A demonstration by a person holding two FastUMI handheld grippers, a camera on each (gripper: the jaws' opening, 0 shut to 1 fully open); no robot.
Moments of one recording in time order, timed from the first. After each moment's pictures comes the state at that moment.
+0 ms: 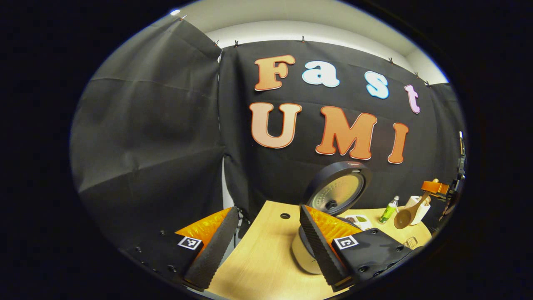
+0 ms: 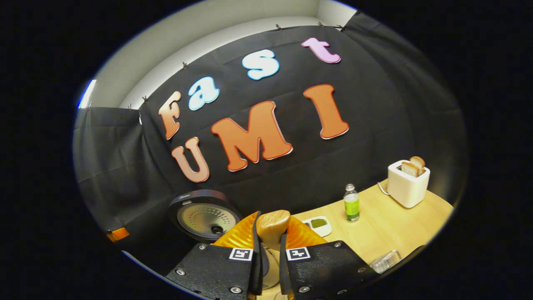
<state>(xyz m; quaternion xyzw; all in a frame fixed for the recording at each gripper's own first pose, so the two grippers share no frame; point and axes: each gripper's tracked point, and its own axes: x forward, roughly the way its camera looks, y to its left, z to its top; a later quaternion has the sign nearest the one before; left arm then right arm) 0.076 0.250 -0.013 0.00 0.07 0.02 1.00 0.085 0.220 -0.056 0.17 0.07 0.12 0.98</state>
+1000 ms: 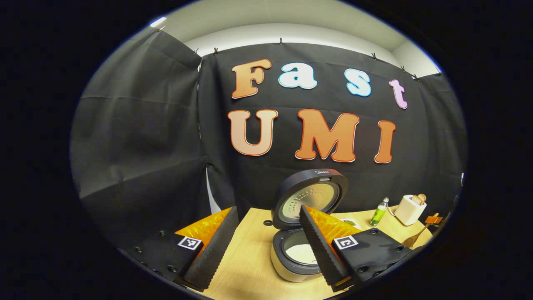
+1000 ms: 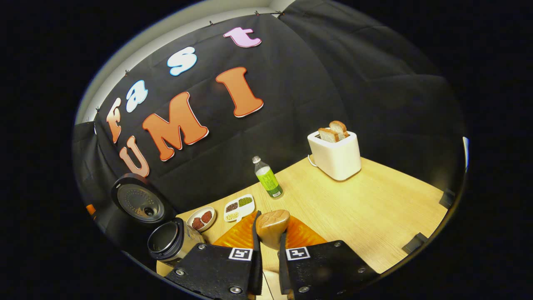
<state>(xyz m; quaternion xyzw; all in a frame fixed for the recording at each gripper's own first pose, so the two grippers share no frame) 0.092 0.176 0.001 0.04 0.05 0.01 1.00 0.066 0.042 -0.210 0.22 0.18 -0.01 0.96</state>
